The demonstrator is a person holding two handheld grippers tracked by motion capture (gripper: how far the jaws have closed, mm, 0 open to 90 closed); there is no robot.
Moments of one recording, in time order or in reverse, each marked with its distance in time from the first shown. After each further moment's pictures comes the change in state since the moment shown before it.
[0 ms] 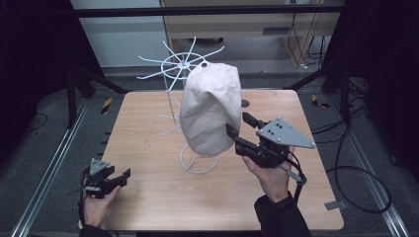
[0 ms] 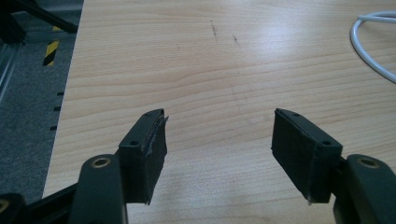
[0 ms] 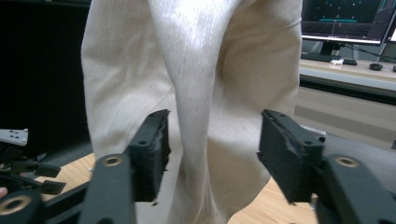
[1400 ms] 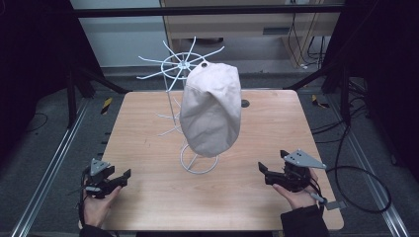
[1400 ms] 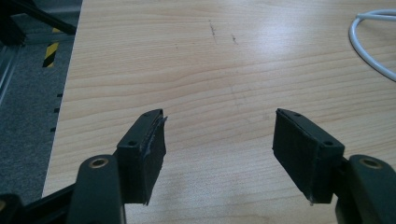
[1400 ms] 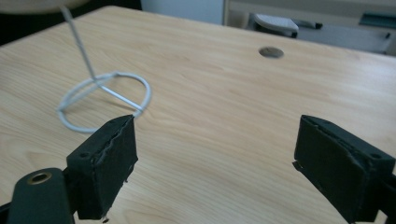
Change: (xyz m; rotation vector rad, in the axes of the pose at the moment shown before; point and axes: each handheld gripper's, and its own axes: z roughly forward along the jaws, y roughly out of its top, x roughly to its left) left arm -0.001 -0.001 0.001 0.000 -0.002 0.013; right arm -0.074 -0.148 -0.031 0.347 -0.133 0.114
